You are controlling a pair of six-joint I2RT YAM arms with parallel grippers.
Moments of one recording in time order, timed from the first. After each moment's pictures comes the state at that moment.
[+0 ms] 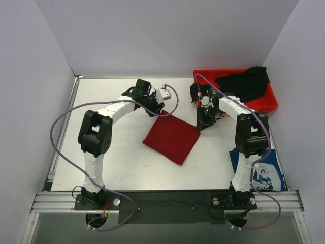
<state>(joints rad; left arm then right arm) -0.45 2.08 1.62 -0.42 0.46 0.61 0.17 1.96 1.39 -0.77 -0.36 0.01</state>
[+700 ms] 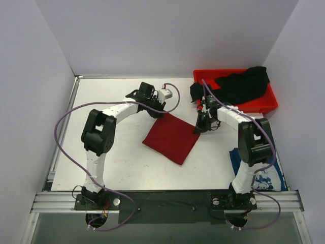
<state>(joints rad) -0.47 2.10 1.61 -0.38 0.48 0.32 0.25 1.76 1.16 -0.55 -0.25 0.42</state>
